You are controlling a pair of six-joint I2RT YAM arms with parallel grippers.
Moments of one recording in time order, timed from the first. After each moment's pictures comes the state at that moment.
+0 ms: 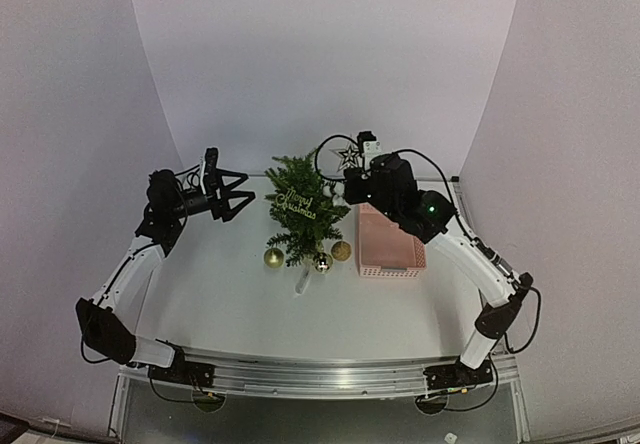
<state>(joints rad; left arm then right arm) -0.29 1.35 1.24 0.15 0.94 -0.29 0.81 1.75 2.05 -0.68 0.34 0.35</state>
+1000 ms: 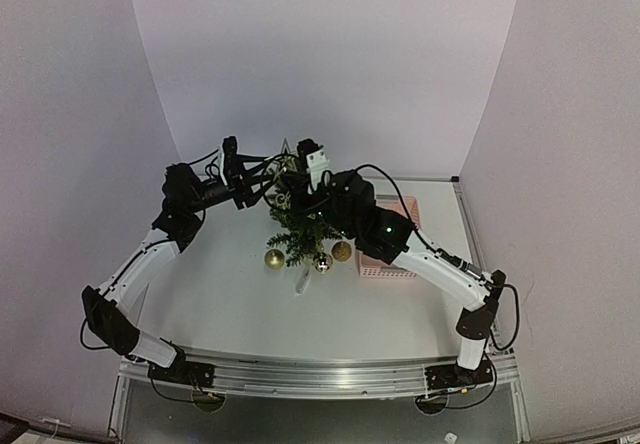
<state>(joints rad) -0.48 1.44 1.38 0.30 0.75 -0.21 1.04 1.90 2.14 -0.31 0.28 0.19</state>
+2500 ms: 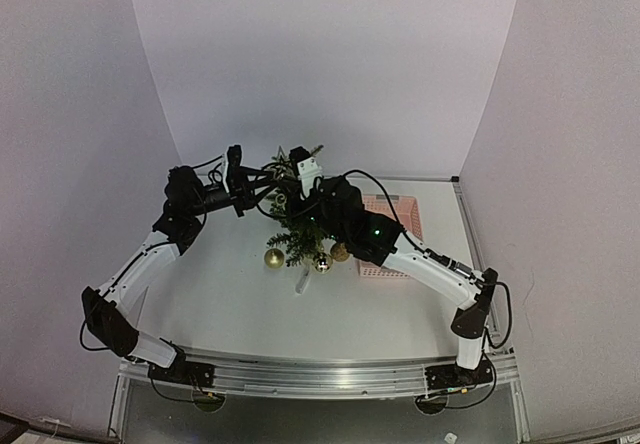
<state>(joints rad) -0.48 1.43 1.35 0.26 0.81 -0.14 1.05 1.94 2.12 -0.29 0.33 0.14</state>
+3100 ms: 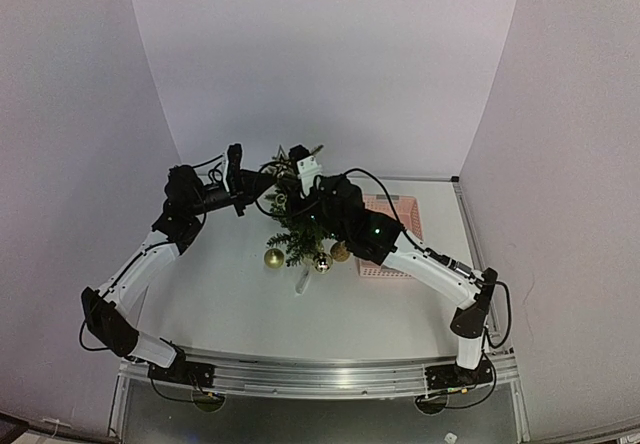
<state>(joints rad) -0.49 1.43 1.36 0.24 0.80 -0.15 1.05 1.95 2.13 -0.28 0.33 0.12</state>
